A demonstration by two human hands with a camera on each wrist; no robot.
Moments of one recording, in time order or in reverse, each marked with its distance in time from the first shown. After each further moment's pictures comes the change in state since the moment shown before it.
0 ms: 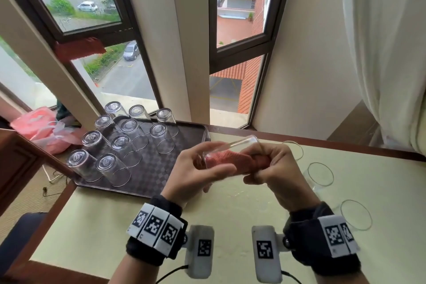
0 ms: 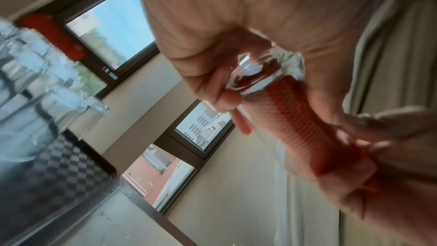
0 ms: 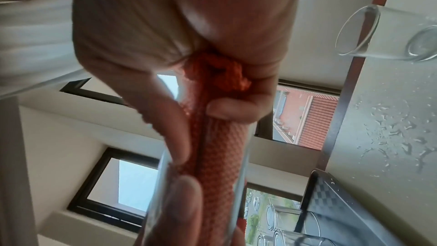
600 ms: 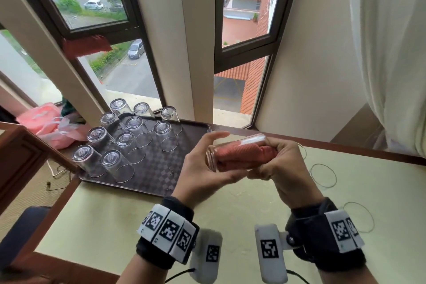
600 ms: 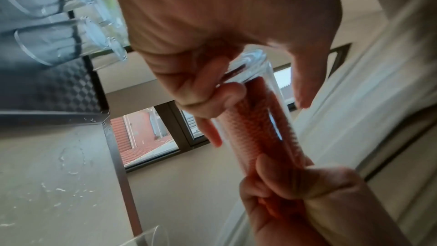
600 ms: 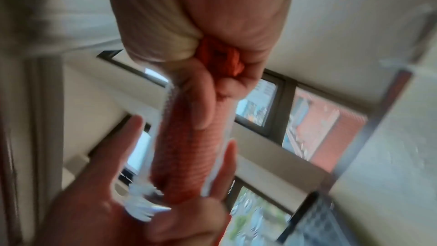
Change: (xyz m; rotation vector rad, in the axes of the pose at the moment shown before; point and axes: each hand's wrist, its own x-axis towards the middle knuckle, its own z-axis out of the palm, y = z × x) left_hand -0.002 -0.002 0.014 -0.058 0.028 0.106; right_hand 0.006 -0.005 0.002 0.016 0.117 0.043
